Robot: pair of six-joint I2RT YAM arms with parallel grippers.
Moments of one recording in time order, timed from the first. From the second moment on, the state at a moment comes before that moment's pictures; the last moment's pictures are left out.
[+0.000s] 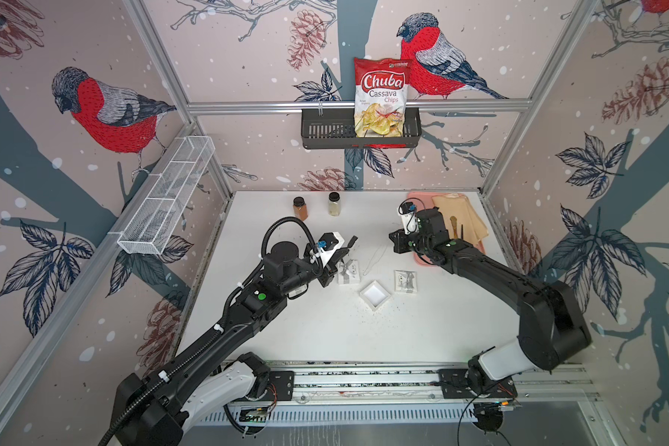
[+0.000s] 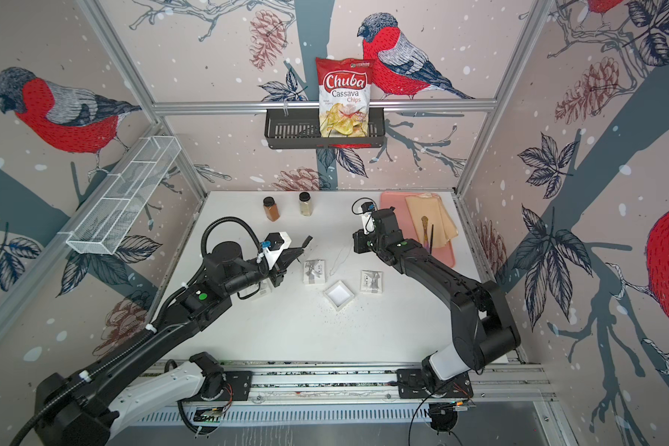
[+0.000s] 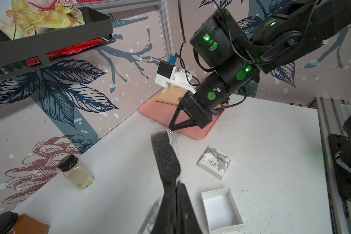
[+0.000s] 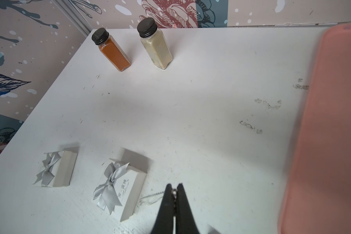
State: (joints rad) left arm -0.61 0.96 0.73 0.05 0.34 0.22; right arm 0.49 1.56 1.06 -0.14 -0.21 0.21
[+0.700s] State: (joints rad) left arm -0.61 0.90 0.63 0.16 0.31 0.17; right arm 0.53 1.98 1.53 -0.28 -0.19 0.19
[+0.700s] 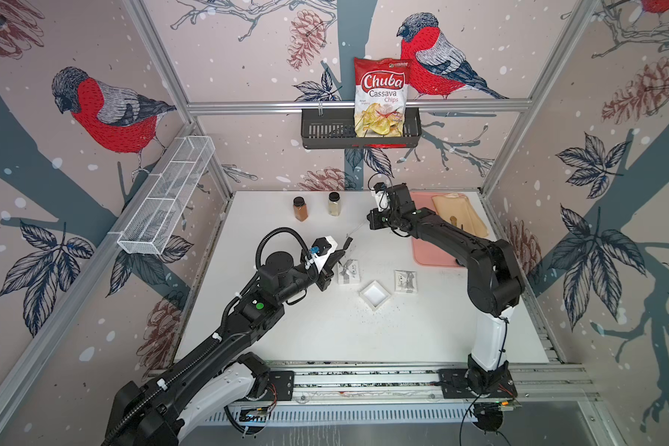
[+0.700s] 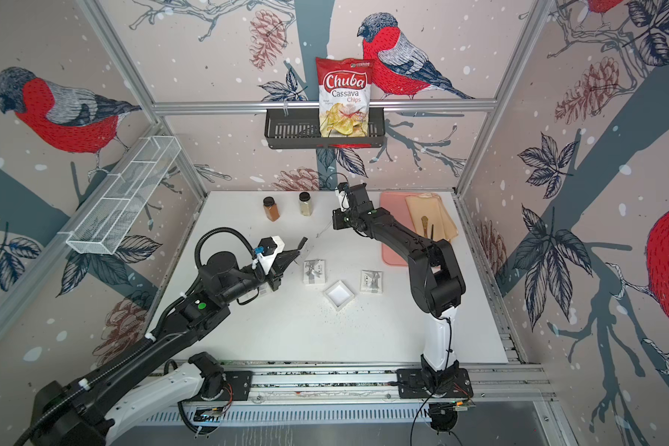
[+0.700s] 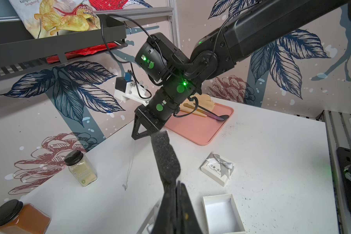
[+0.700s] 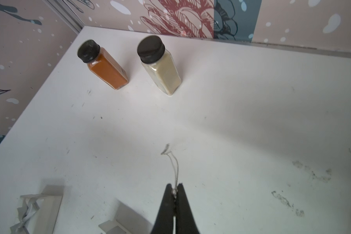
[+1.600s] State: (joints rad) left arm -0.55 0.96 0.60 0.29 0.44 0.09; right arm 0.48 1.67 1.09 -0.24 -0.11 0.21
